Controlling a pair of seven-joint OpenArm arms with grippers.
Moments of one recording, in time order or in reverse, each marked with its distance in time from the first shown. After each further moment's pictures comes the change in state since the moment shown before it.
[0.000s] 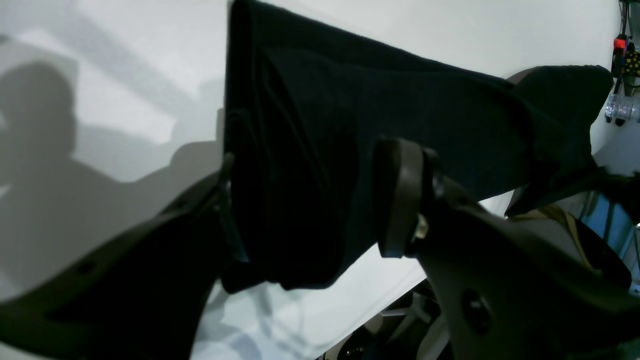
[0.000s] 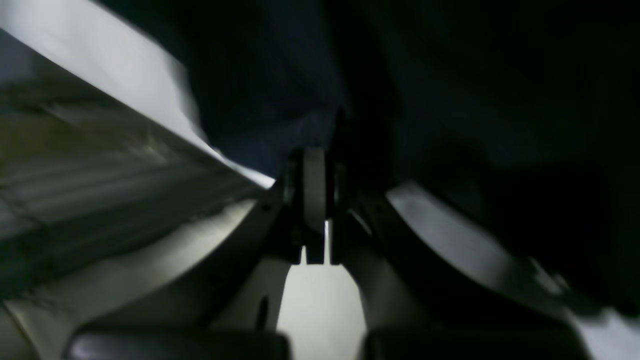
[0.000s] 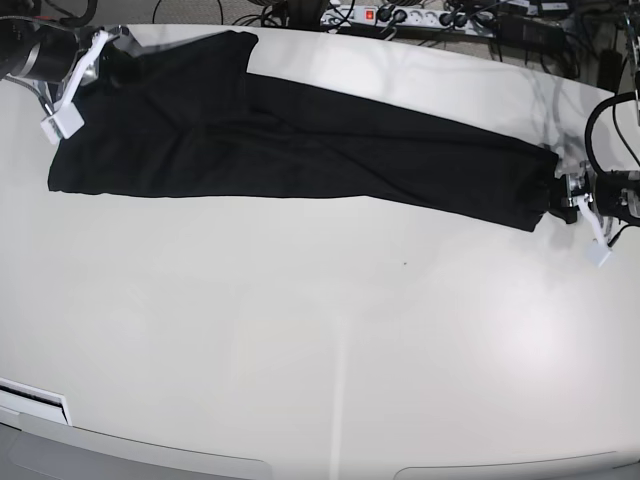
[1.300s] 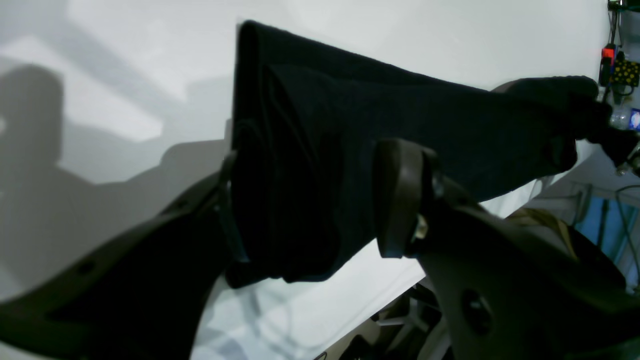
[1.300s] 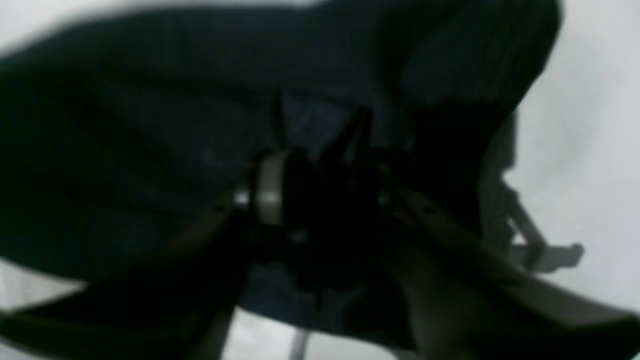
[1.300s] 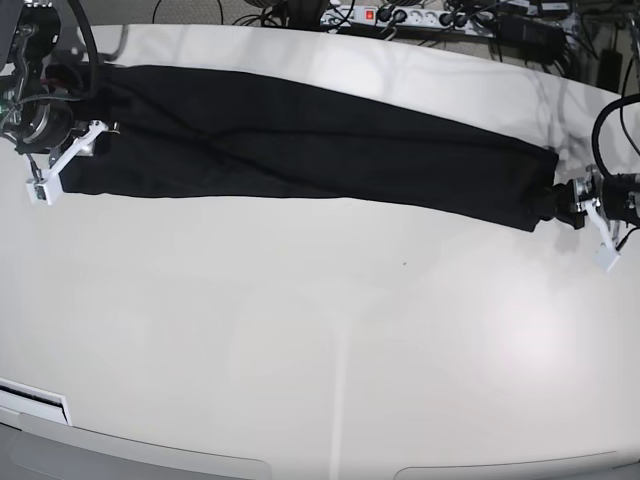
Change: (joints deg) left arm -0.5 -1.1 -0.1 0.0 -2.8 -0.3 0.4; right arm 17.9 -4.6 0.0 -11.3 -32.4 -15.3 7.4
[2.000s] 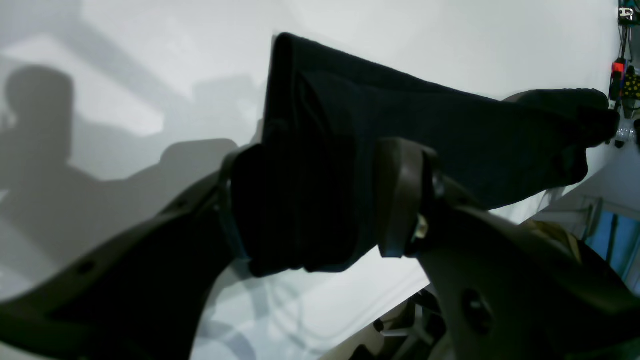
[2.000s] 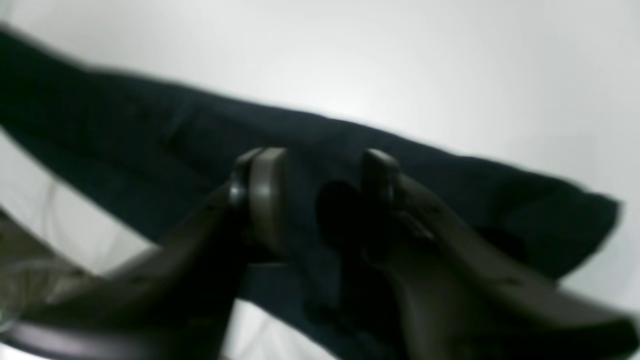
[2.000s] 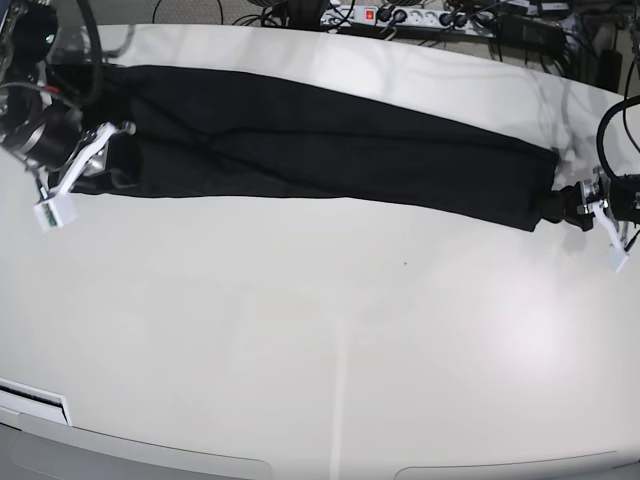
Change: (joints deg) left arm 0.2 -0.1 -3.7 0.0 3.3 0.0 -0.9; right arm -2.3 -2.1 0.0 9.7 13.5 15.1 -0.6
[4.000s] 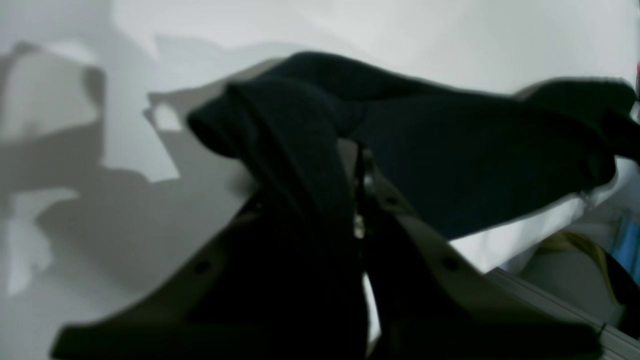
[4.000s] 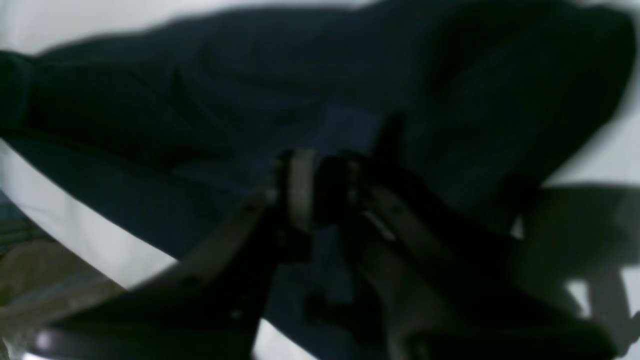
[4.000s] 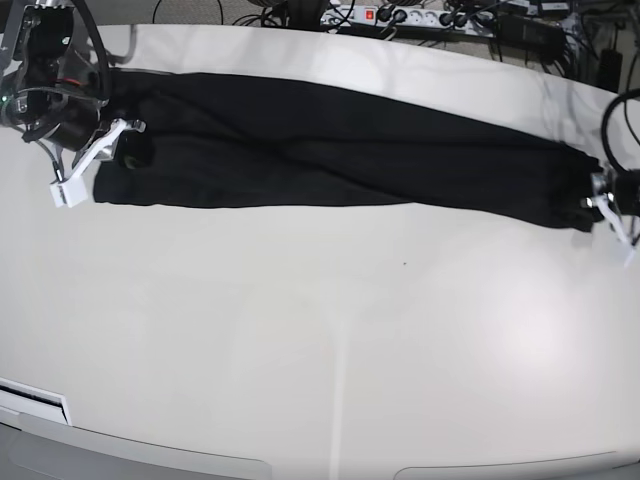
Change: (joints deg) left arm 0.9 -2.0 0.1 0.0 4.7 -0.1 -4.7; right arm 2.9 0.2 0.0 -15.9 4.3 0.2 3.6
